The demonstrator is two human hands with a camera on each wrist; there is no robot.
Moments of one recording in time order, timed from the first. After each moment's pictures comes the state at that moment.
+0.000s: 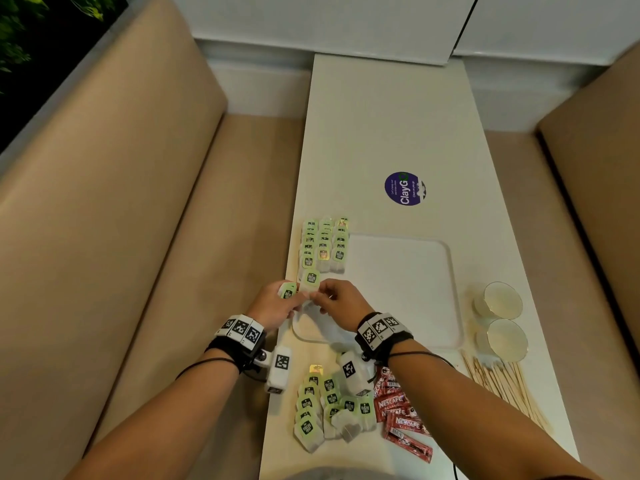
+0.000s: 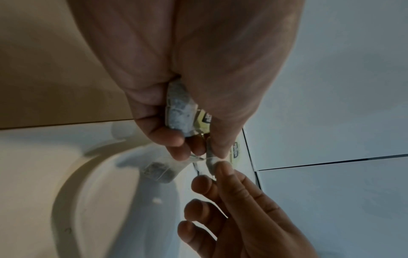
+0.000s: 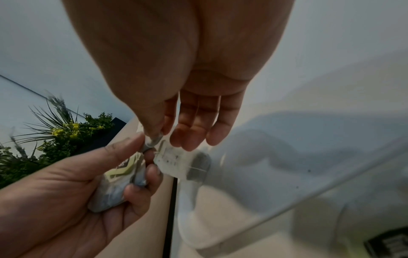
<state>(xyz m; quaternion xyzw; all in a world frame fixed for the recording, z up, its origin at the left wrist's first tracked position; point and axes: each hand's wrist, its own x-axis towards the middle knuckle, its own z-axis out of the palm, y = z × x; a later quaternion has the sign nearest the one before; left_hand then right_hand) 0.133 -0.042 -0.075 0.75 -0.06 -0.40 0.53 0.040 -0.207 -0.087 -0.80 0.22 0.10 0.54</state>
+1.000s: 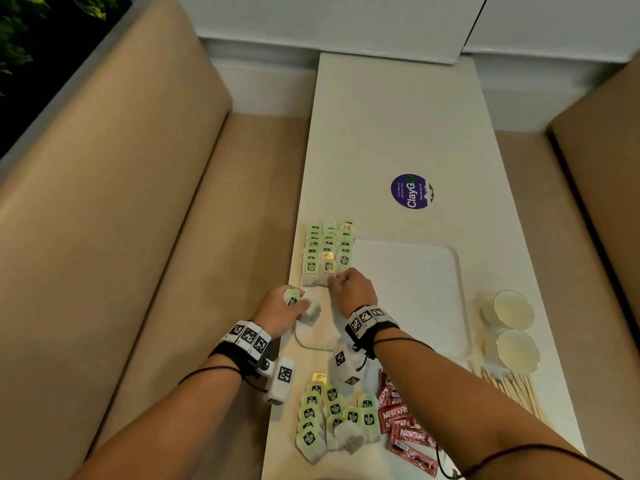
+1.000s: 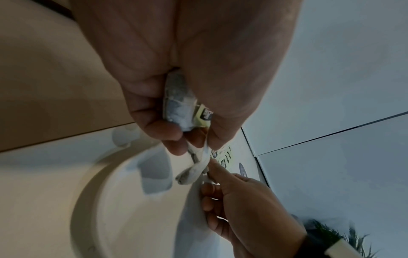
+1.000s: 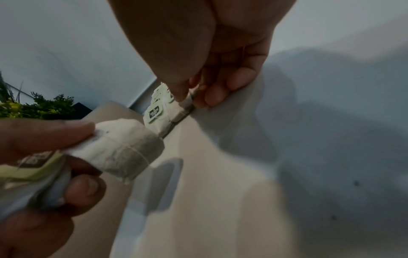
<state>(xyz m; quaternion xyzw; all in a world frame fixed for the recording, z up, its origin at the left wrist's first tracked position) 0.137 -0.048 -0.085 0.79 -0.06 -0.37 0.48 0.070 -0.221 -0.098 -0.81 0.42 0.05 0.41</state>
